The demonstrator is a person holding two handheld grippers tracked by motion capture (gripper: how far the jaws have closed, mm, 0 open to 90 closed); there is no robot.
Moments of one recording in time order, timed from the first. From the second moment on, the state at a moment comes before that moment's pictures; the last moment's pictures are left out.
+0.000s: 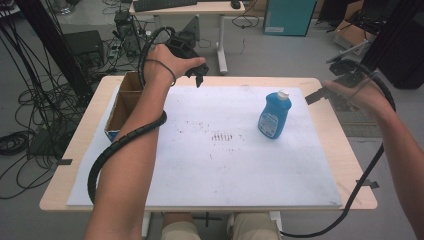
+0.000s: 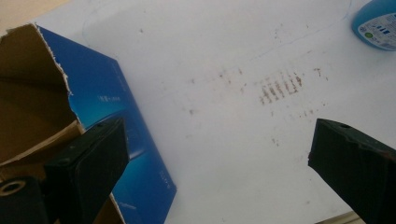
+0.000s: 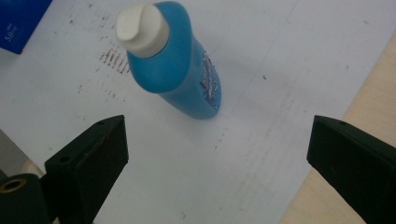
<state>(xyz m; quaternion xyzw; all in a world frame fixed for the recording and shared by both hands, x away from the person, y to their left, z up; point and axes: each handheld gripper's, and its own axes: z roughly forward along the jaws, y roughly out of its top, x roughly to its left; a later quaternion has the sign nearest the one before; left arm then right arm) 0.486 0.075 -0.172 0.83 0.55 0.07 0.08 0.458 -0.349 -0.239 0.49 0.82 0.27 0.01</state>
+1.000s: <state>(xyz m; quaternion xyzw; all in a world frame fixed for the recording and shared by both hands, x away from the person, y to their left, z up) 0.480 0.077 -0.173 0.83 0.54 0.08 0.08 0.411 -0.341 -0.304 0.40 0.84 0.35 0.09</state>
